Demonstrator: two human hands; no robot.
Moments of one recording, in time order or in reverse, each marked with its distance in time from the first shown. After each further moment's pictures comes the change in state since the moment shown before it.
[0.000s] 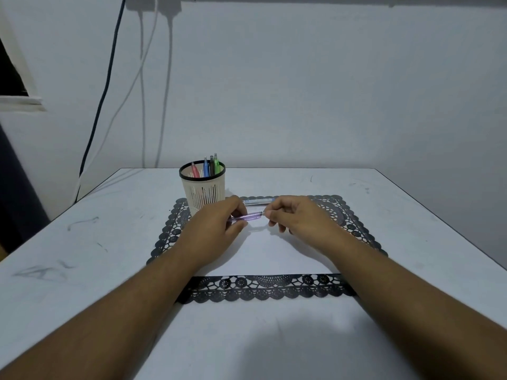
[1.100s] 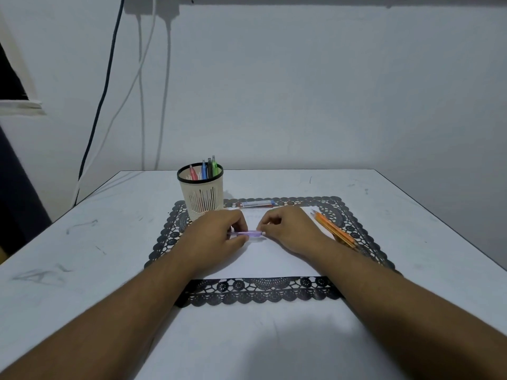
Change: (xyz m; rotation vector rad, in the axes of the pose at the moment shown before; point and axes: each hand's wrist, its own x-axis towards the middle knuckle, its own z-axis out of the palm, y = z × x) left_hand -0.004 0.005 -0.001 0.042 -0.117 -0.028; right_hand 0.016 0.019 0.017 -0.403 0.025 0.042
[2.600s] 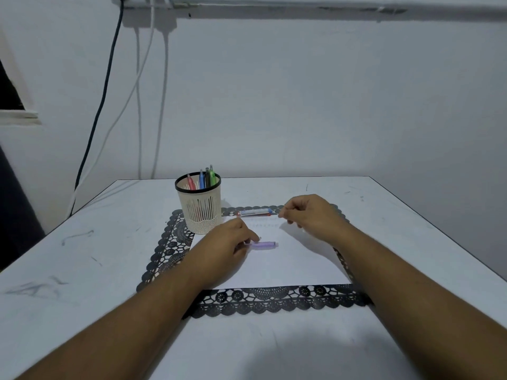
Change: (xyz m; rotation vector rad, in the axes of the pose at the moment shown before) left_hand 0.006 0.000 0.021 -0.007 -0.011 0.158; right_hand -0.004 0.002 -0.060 0.135 0.081 0.034
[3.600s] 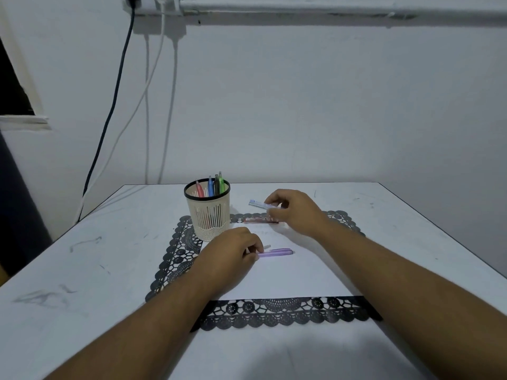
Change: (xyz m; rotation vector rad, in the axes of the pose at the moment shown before) left_hand 0.006 -0.008 -0.002 0.014 -0.030 -0.125; right_hand 0.059 -0.003 0.036 -0.043 -0.014 -0.138
